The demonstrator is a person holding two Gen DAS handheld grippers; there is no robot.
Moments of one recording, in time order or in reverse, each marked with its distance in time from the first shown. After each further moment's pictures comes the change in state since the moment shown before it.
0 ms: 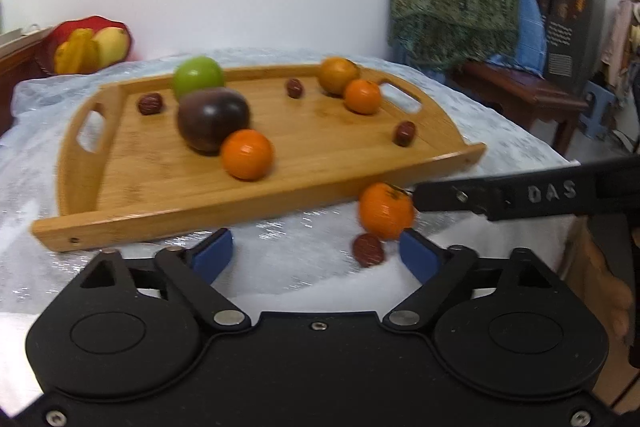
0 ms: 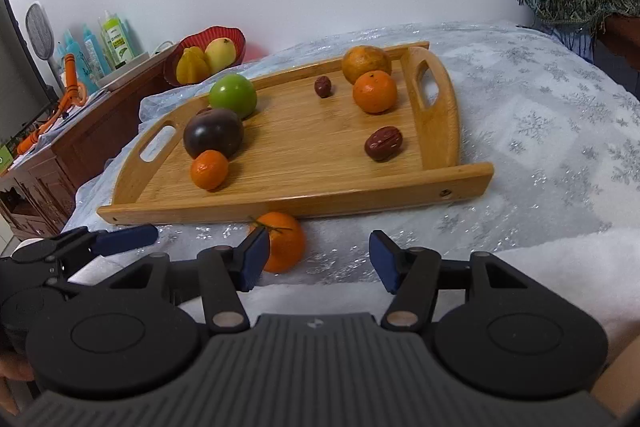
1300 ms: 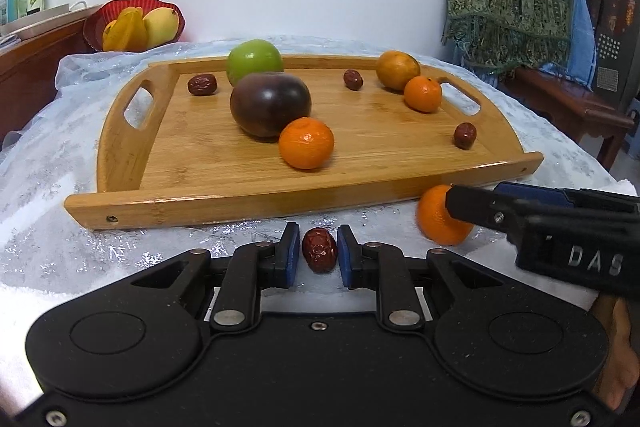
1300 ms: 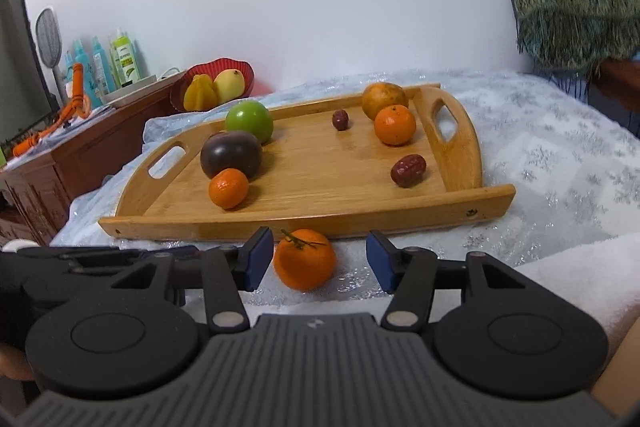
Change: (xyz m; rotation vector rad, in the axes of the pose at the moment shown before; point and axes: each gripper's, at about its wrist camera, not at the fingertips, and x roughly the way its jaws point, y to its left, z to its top) left arm 0.009 0.017 -0.002 -0.088 0.013 0.157; right arm -0.001 0.037 -0.024 -0.086 -0.159 -0.042
